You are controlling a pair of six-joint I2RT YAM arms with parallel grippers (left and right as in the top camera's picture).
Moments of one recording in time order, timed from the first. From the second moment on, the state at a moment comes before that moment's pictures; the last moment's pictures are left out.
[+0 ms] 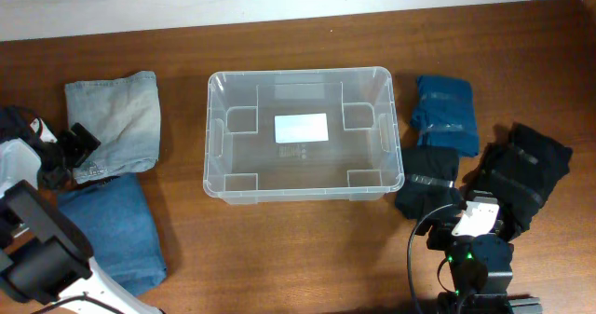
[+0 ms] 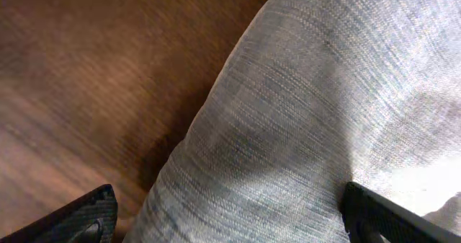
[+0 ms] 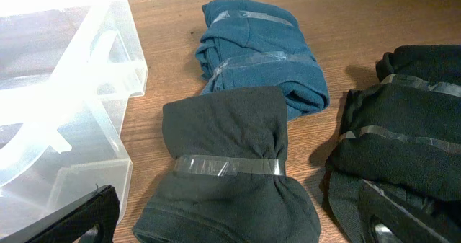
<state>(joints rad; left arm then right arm) 0.58 2.12 1.53 -0.67 0.24 -0.19 -0.09 0.01 0.16 -0.55 0.05 0.10</state>
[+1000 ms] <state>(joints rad) 0.61 2.25 1.56 -0.71 0.76 0.06 -0.09 0.01 0.16 -0.55 0.05 0.10</state>
